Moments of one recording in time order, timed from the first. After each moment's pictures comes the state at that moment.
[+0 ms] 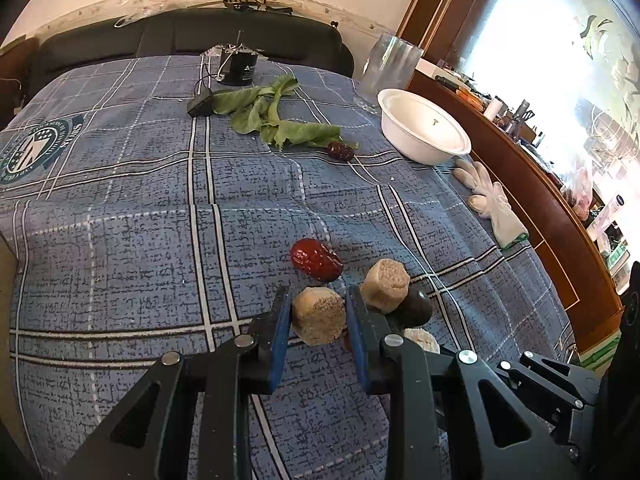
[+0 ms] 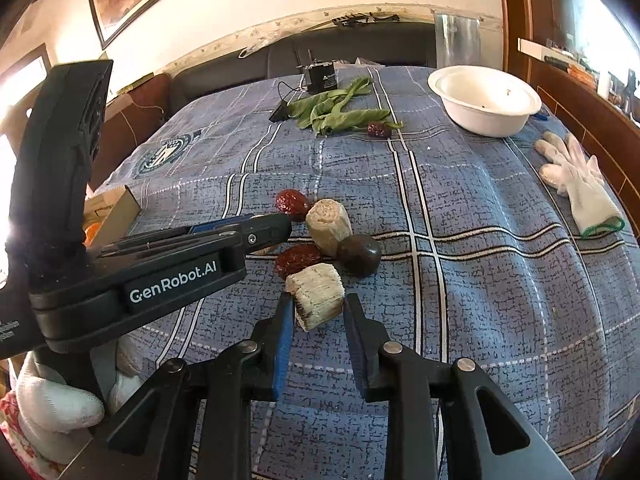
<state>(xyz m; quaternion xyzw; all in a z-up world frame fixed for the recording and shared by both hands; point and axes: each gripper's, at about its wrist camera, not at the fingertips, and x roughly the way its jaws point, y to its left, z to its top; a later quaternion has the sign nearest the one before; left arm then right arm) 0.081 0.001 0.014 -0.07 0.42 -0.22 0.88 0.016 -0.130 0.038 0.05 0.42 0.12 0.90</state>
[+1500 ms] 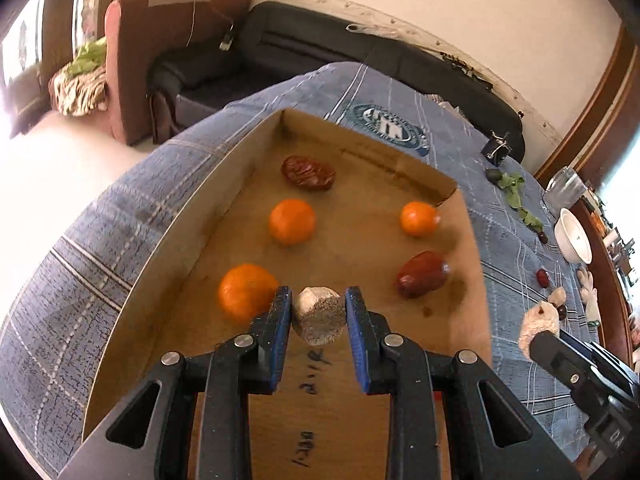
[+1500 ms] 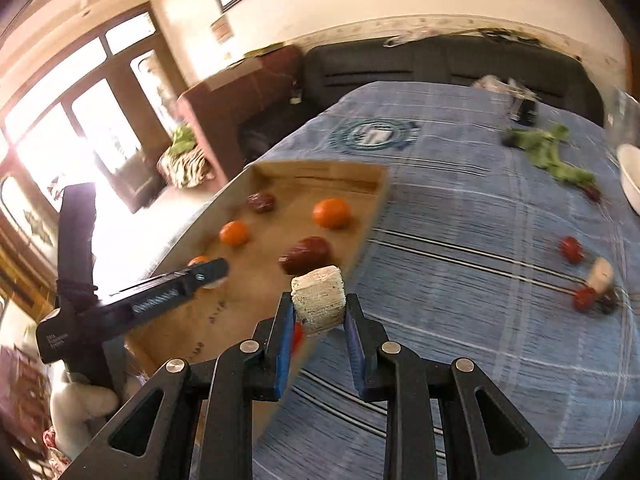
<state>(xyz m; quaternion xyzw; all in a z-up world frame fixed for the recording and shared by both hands) -0.054 0.288 0.032 -0.20 0.42 0.07 0.88 -0.036 0.080 0.094 0.01 0.41 0.33 0.85</state>
